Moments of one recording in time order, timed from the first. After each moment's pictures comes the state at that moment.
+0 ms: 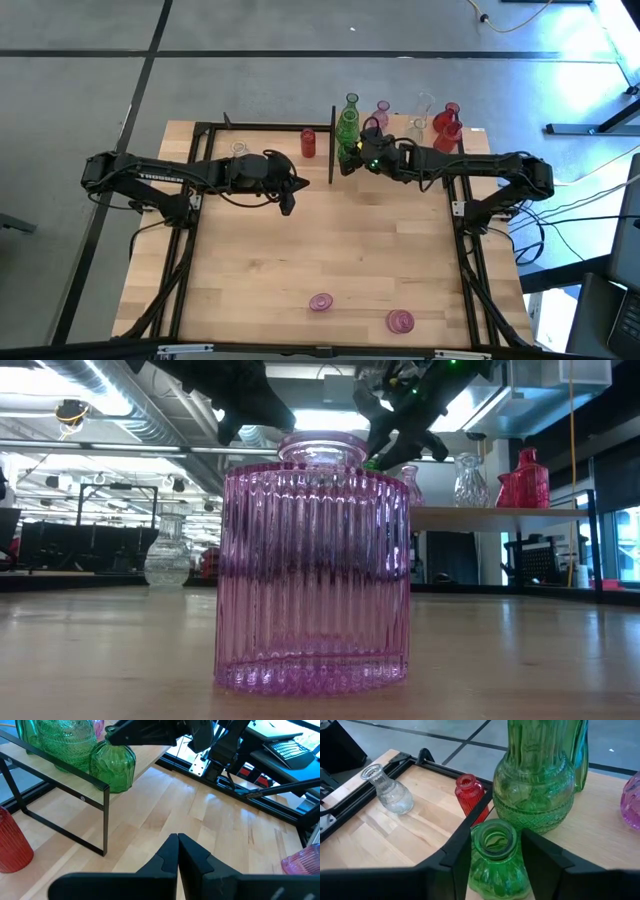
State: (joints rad) left arm 0.07 1.24 0.87 -0.05 -0.19 -0.39; right arm -0.18 1.47 1.15 -0.32 0.53 0.63
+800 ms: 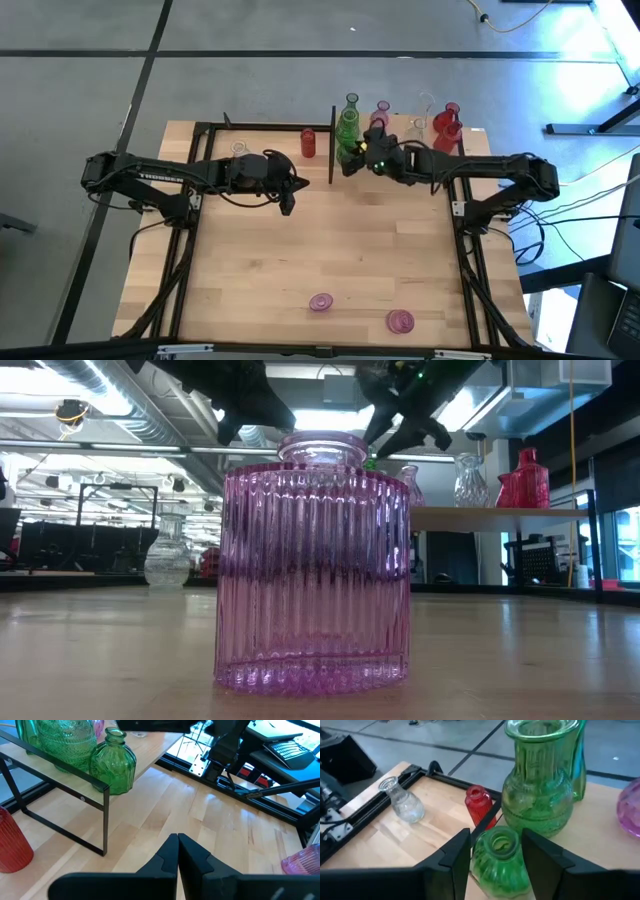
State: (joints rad) left arm 0.07 1.24 0.87 -0.05 -0.19 -0.39; right arm -0.14 1.43 1.15 -0.31 0.56 0.64
